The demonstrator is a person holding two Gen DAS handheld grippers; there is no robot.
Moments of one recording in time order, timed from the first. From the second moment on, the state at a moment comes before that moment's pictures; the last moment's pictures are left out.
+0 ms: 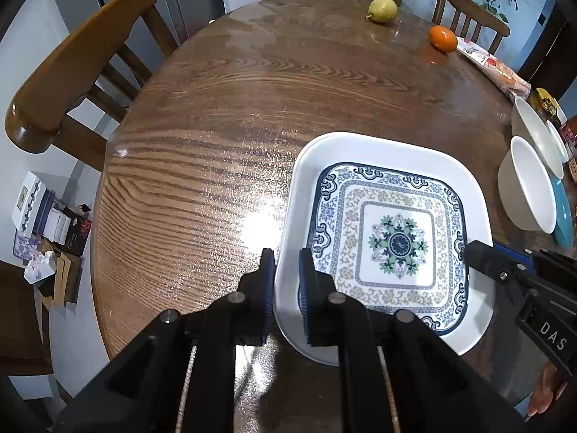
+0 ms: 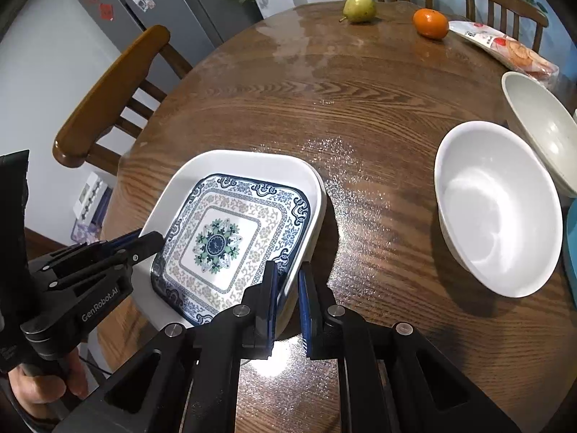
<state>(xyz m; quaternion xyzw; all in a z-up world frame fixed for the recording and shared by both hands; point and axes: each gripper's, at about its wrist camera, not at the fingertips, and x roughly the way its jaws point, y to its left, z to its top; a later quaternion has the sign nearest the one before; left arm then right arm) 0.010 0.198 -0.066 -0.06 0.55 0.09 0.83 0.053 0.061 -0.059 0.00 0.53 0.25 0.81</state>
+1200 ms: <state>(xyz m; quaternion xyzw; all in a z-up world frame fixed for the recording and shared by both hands) 0.004 0.150 -0.001 -0.12 0.47 0.05 0.87 0.020 0.017 0.003 -0.03 0.42 0.23 0.88</state>
